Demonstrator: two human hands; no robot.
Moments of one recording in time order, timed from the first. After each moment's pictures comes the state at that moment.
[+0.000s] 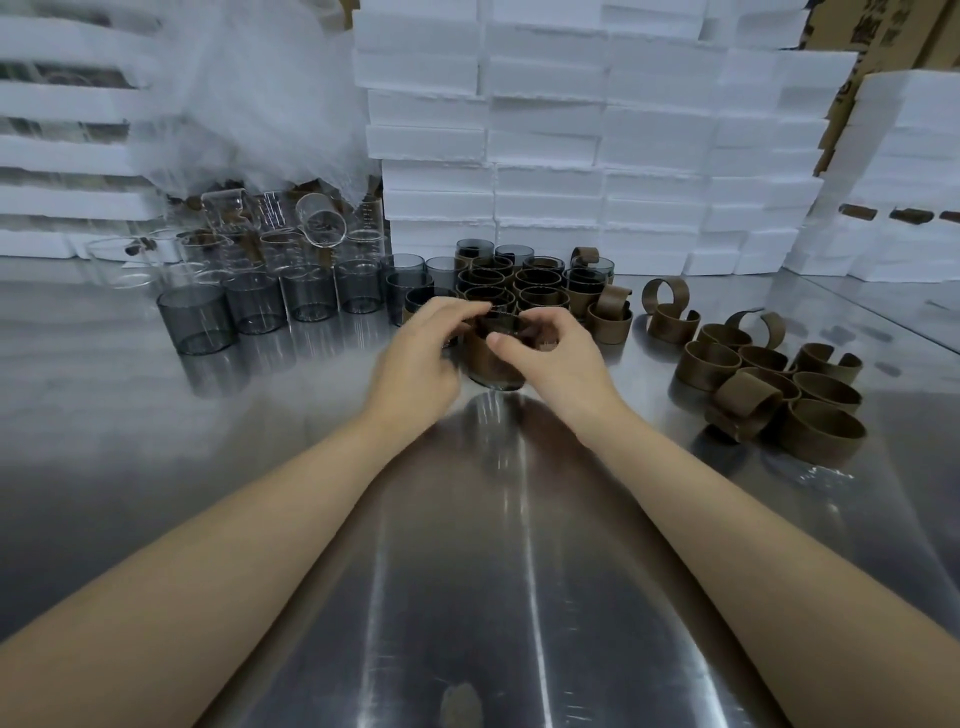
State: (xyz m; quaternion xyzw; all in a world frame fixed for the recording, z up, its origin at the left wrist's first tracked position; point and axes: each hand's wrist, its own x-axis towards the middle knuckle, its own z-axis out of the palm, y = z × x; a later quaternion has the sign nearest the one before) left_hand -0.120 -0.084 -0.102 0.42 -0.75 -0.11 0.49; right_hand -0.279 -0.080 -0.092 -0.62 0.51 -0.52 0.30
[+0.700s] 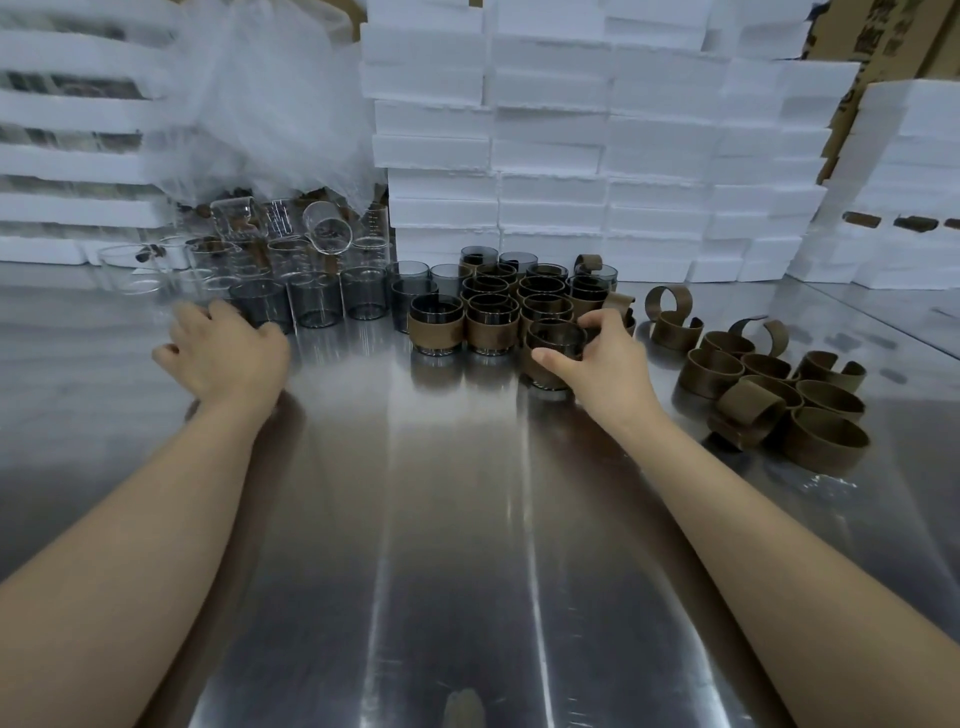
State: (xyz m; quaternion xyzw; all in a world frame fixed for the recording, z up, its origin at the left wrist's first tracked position) left_hand 0.010 -0.115 -0.100 0.83 -0.42 0.11 0.36; right_hand -0.313 -0.094 -0.094 -0.63 0.60 -0.46 0.17
